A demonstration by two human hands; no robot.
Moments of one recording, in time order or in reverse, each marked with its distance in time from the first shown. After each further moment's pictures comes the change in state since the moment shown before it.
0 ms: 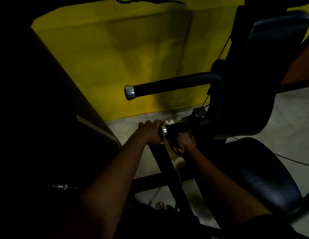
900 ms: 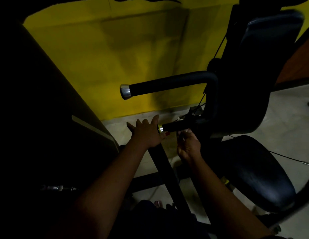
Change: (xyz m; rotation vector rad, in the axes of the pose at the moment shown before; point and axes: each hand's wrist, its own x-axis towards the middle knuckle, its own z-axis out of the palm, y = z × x) left_hand -0.001 0.002 0.017 0.080 0.165 -0.037; right_hand -0.028 0.001 -0.003 0.487 0.126 -0.317
